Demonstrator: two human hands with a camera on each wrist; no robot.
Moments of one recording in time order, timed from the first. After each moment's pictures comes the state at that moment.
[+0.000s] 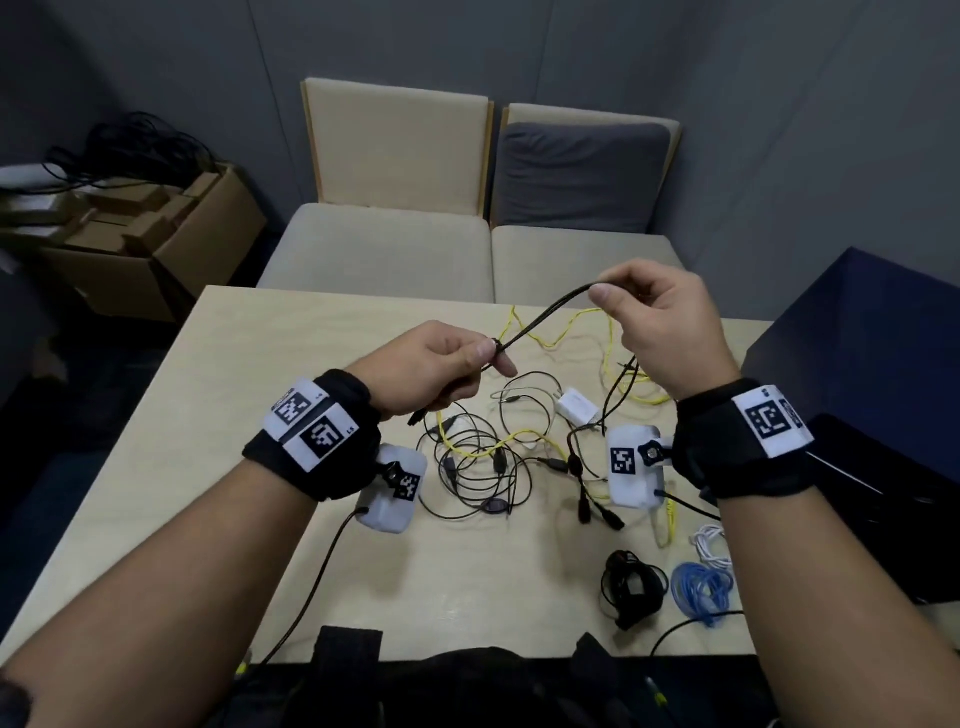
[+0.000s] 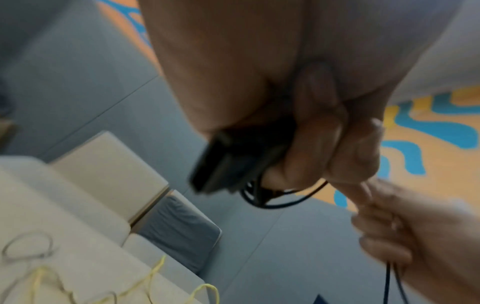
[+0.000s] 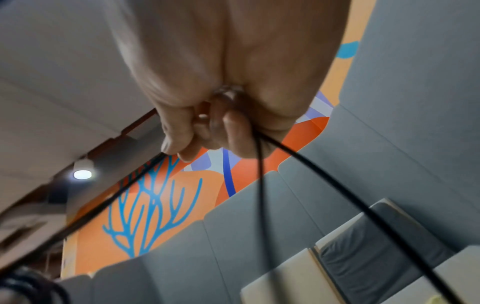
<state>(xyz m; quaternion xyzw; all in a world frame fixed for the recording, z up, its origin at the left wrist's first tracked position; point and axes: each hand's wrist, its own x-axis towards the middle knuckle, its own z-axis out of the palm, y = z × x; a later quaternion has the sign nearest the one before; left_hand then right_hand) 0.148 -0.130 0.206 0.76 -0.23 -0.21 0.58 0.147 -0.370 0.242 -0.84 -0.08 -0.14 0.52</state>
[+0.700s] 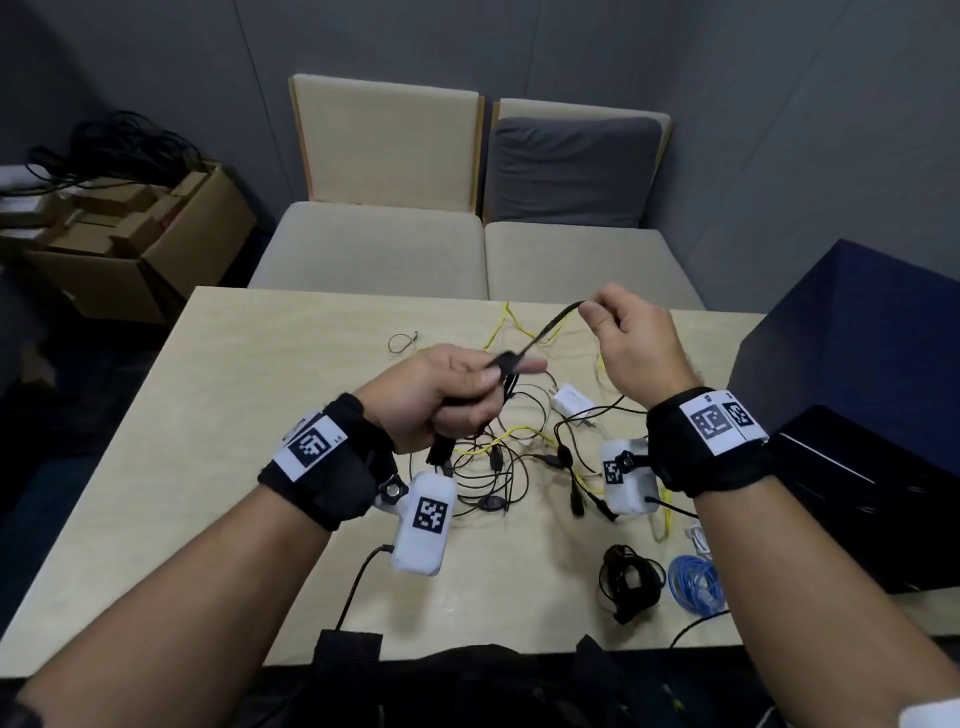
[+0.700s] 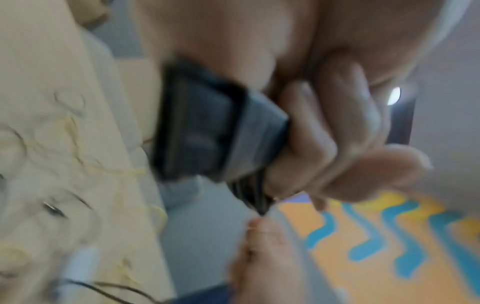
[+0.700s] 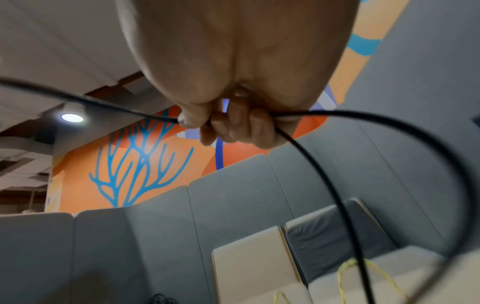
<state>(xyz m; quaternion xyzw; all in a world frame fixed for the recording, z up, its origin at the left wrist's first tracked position) 0.131 -0.146 0.192 0.50 -0.18 -0.36 0.77 0.156 -0.375 0.206 -0.93 -0.03 -0.12 0.35</state>
